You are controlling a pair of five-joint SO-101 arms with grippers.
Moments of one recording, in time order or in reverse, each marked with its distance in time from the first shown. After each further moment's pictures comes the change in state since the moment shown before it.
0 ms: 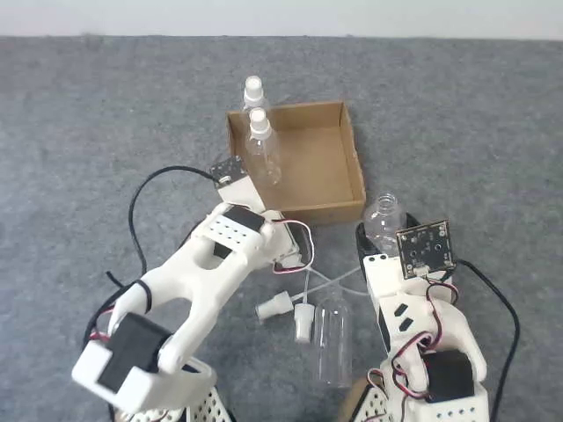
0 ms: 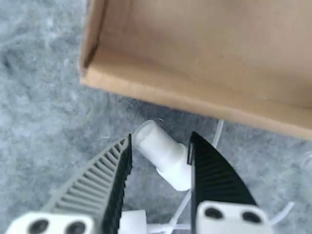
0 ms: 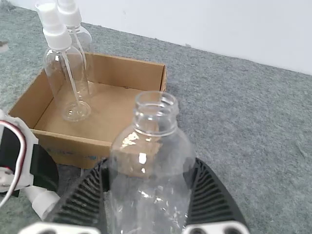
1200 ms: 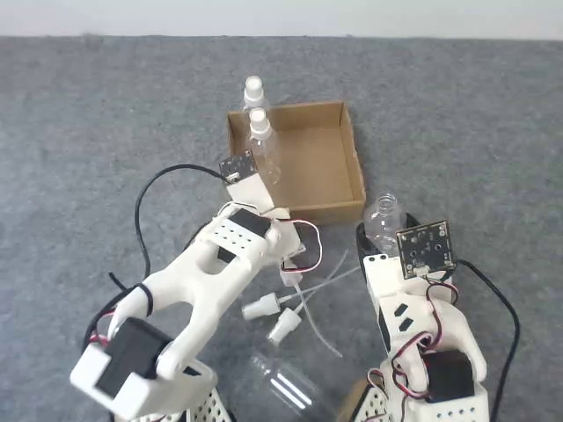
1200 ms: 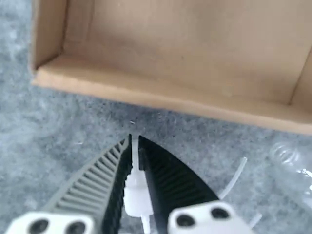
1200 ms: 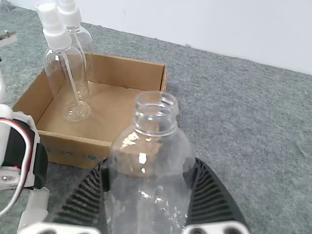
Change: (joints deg) left arm 2.3 -0.5 0.4 -3.8 0.0; right arm 0.0 -0.1 0.0 0.0 0.0
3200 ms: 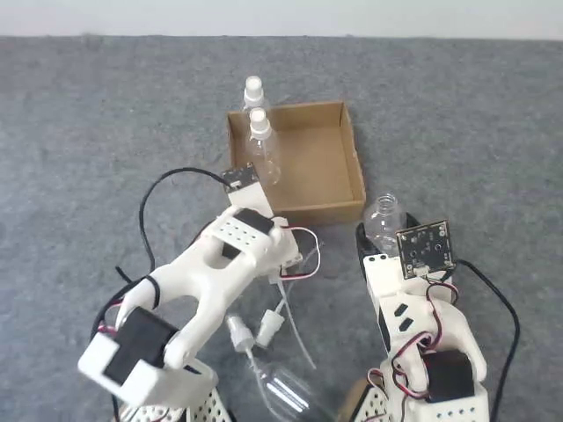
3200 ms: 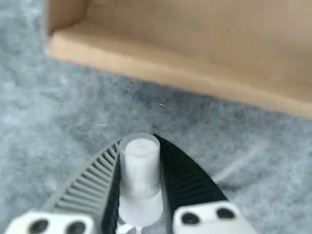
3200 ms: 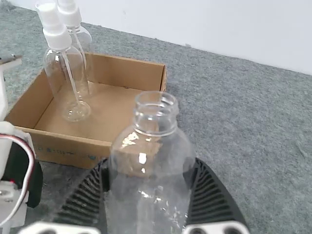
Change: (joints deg) left arm -0.3 2.9 -1.2 5.2 0.1; right arm 0.0 0.0 0.0 0.0 0.0
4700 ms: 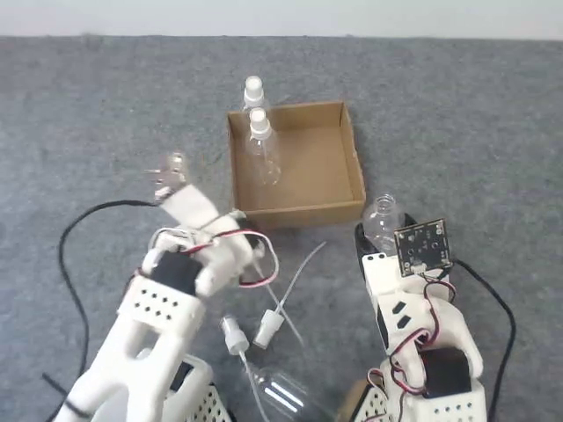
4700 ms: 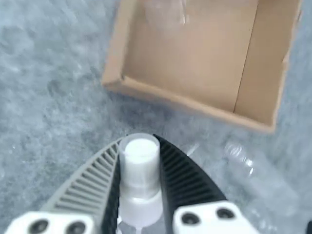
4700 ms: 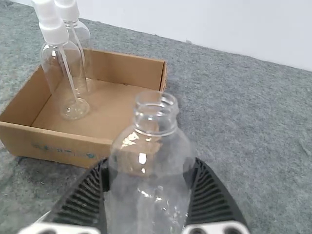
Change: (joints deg) left arm -9.1 -45.1 16.4 3.3 -2.8; right arm 0.1 0.0 2.5 -1.9 0.0
